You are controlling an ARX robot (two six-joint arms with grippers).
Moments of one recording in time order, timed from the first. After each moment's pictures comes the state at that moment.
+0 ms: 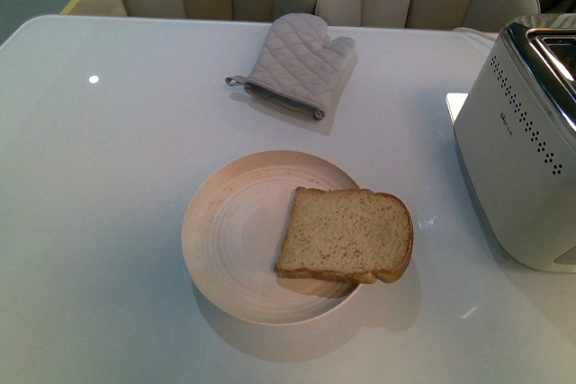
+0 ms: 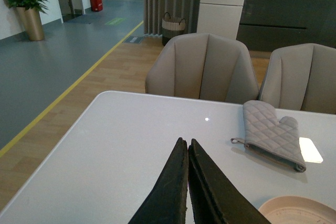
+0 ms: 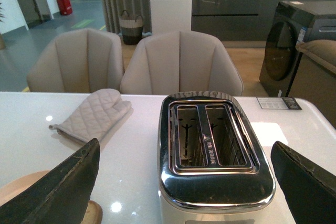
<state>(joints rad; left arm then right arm) 0.00 0.61 0.01 0.60 0.00 -0.01 0.00 0.00 0.02 0.00 0.00 0.00</state>
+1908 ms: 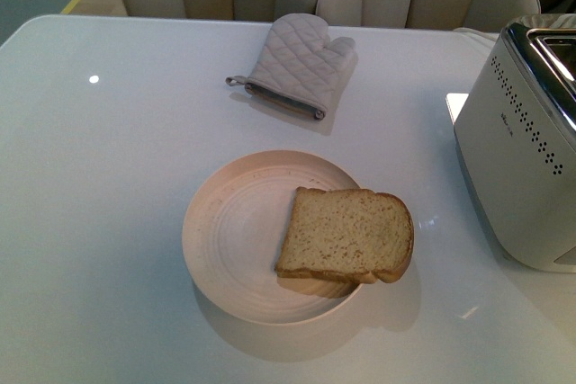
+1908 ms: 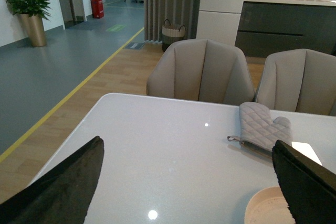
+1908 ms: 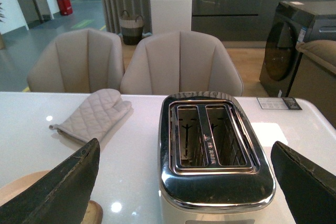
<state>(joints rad) 0.00 0.01 0.01 0.00 0.00 -0.01 0.00 0.00 0.02 0.00 0.00 0.00</state>
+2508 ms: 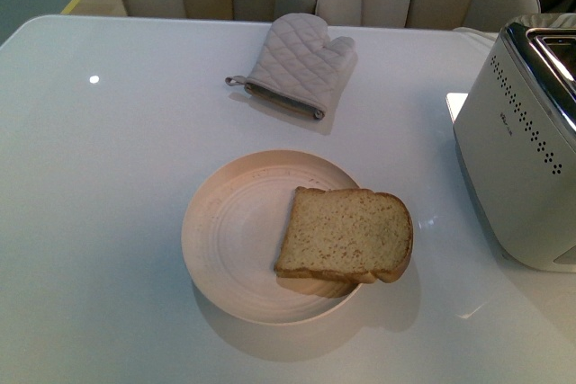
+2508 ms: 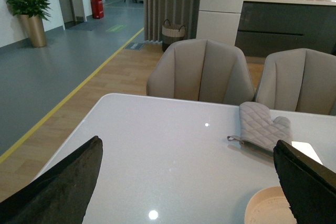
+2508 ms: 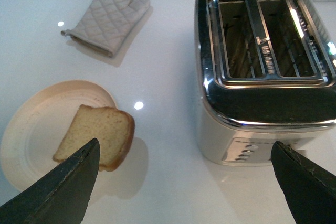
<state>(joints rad) 0.00 0.01 0.01 0.00 0.00 -0.01 0.30 0.61 0.21 -0.06 0.20 0.18</state>
